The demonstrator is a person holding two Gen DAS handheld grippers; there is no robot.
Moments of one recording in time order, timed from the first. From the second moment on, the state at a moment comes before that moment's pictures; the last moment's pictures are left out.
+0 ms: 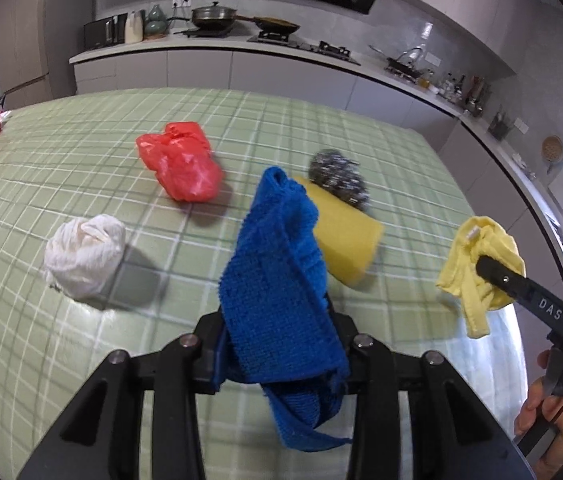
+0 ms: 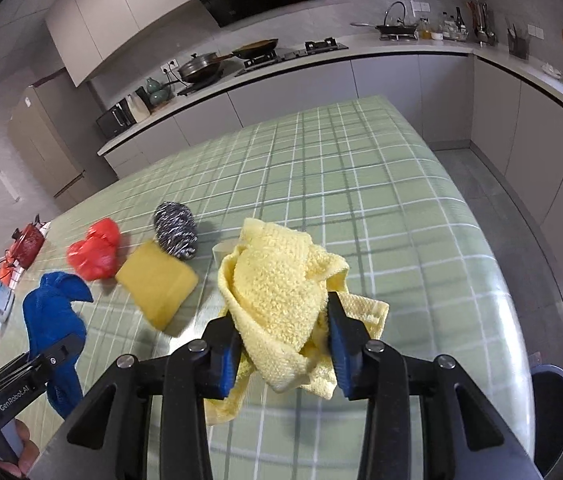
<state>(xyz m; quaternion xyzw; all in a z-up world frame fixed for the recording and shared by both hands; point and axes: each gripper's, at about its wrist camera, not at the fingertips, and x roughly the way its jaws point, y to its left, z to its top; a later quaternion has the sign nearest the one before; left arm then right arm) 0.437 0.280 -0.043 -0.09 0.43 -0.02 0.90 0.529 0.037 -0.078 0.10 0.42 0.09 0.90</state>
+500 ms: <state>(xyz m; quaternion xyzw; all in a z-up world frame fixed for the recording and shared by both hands) 0.377 0.212 -0.049 -0.06 0.43 -0.15 0.89 0.387 -0.021 -0.060 0.13 0.40 -0.01 0.91</state>
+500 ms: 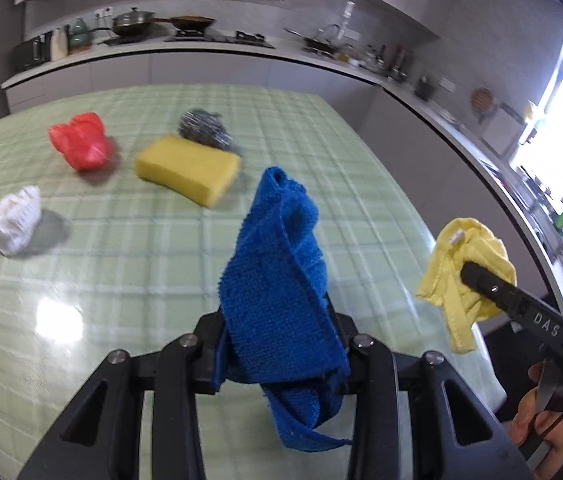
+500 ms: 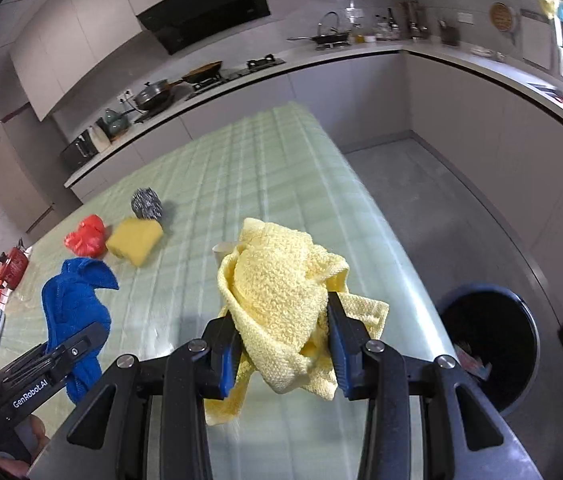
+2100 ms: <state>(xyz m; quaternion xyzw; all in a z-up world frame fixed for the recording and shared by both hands) 0.347 -0.147 -0.133 0.04 0.53 -0.14 0.84 0.355 -0.344 -0.174 0.15 0.49 -0.01 0.86</state>
